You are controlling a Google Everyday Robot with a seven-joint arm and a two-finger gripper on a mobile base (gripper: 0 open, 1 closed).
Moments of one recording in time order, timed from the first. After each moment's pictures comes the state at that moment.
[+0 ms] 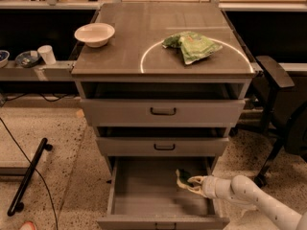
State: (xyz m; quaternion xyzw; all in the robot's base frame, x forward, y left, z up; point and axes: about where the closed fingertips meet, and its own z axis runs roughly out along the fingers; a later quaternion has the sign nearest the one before) arm 0.553 -0.197 0.248 -0.59 0.67 0.14 0.43
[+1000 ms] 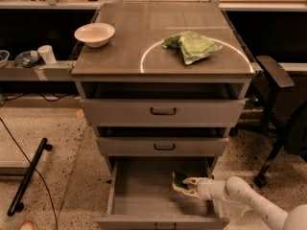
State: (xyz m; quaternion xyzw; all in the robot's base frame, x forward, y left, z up) arm 0.556 -0.176 0.219 -0.61 0.65 0.15 0.43
